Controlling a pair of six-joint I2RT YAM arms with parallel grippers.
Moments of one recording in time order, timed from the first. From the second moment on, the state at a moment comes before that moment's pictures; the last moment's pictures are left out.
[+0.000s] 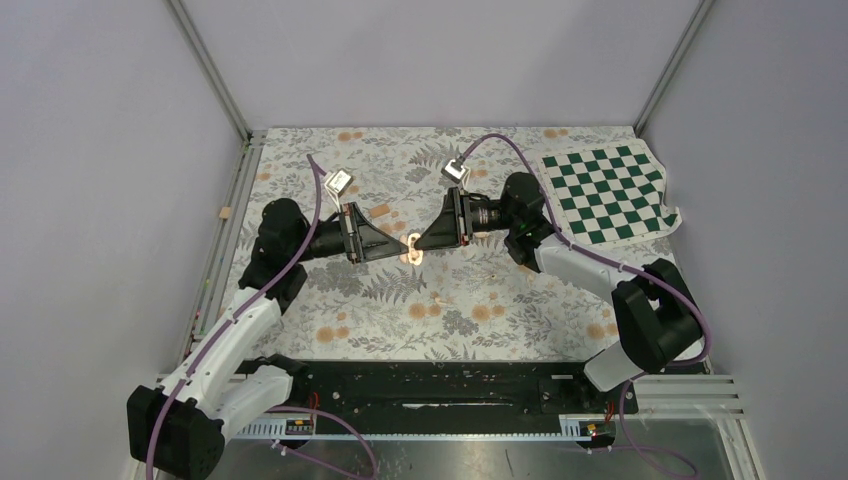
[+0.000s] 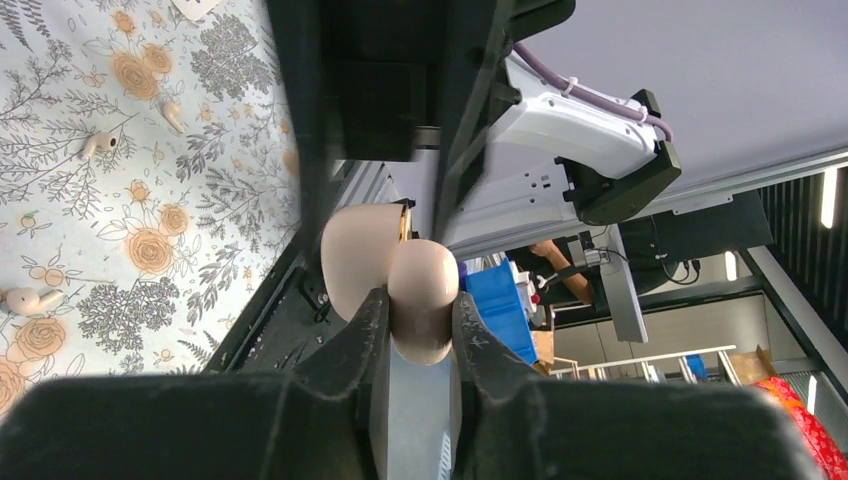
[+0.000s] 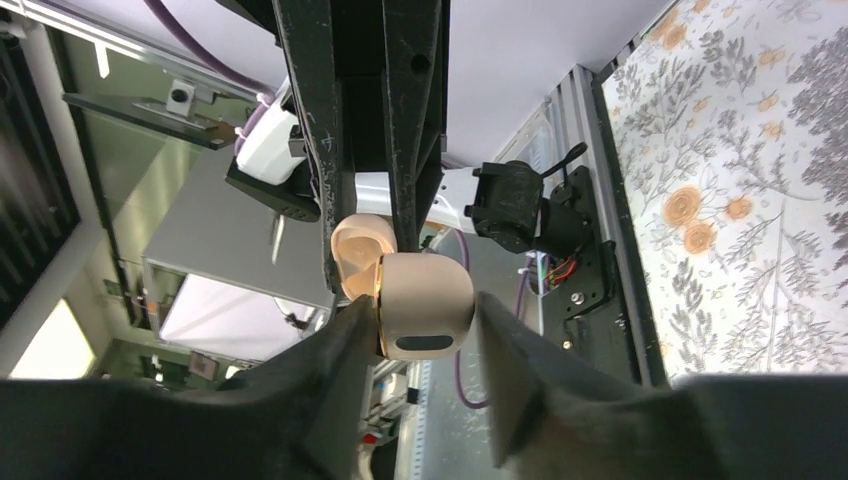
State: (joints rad) left arm -0.34 0.94 0.73 0.17 0.99 -1.07; right arm 0.58 1.54 0.93 0.73 -1.12 1.20
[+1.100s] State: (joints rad) left arm -0.22 0.96 0.64 -0.19 0.90 -0.78; right arm 0.54 1.26 0.81 -0.58 0.21 0.81
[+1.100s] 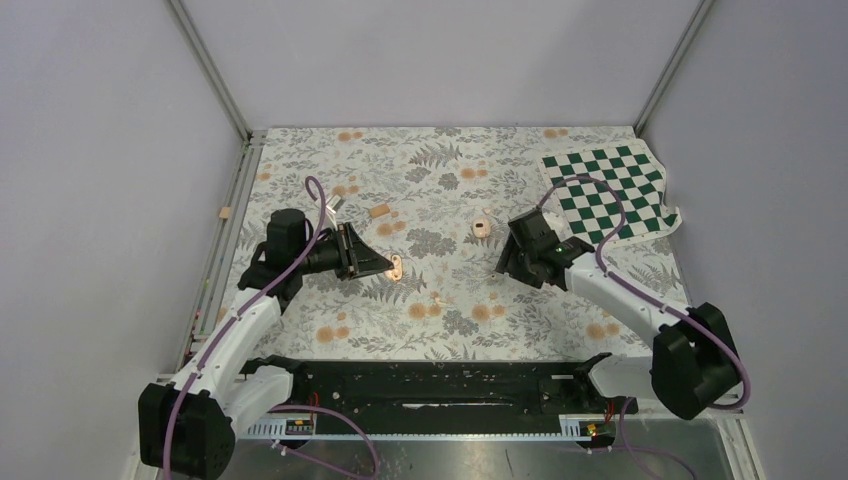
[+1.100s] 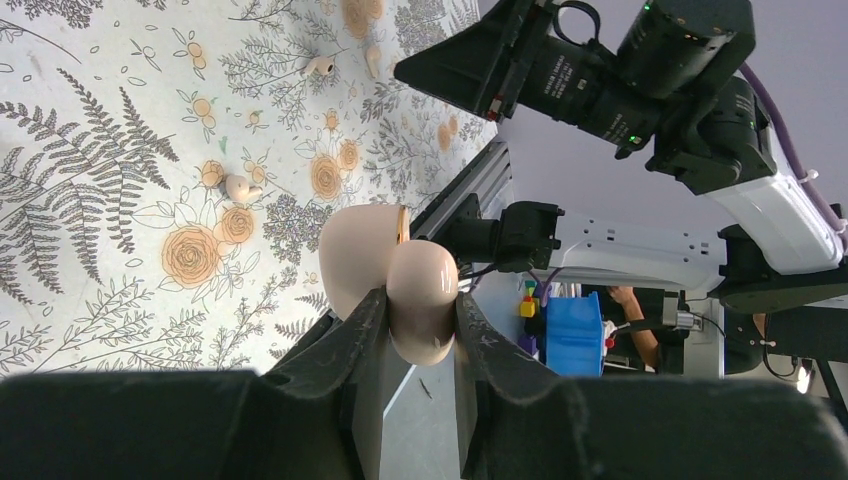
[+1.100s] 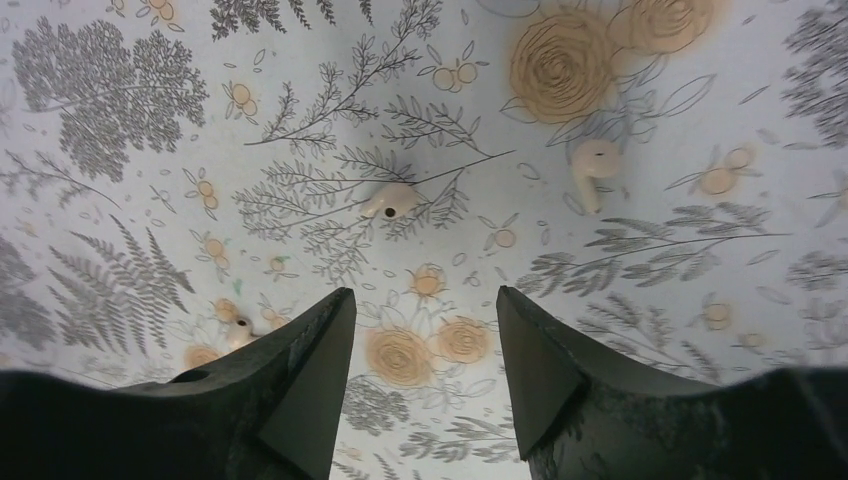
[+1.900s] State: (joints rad) left arm -0.22 0.96 0.64 -0.19 0.89 -0.78; right arm 0.54 1.53 0.83 -0.45 0.15 1.10
